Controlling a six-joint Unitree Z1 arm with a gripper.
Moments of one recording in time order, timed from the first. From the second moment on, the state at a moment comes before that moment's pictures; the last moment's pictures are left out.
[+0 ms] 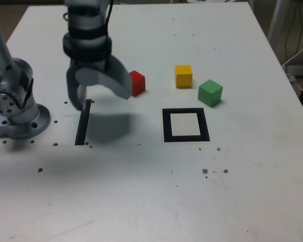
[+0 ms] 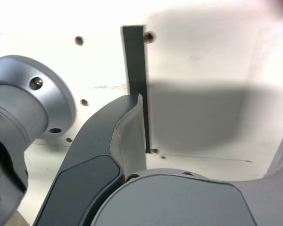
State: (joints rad) arm 0.07 1.54 -0.89 1.07 0.01 0.04
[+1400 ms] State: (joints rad) arm 0.44 1.76 -1.06 0.97 0.12 0.81
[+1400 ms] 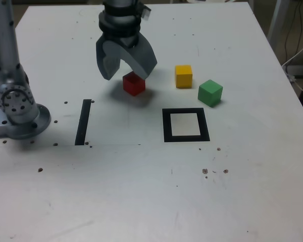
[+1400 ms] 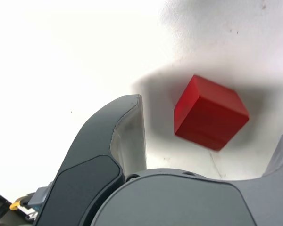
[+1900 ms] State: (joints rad) arm 0.41 1.83 -1.07 0.95 0.13 0.79
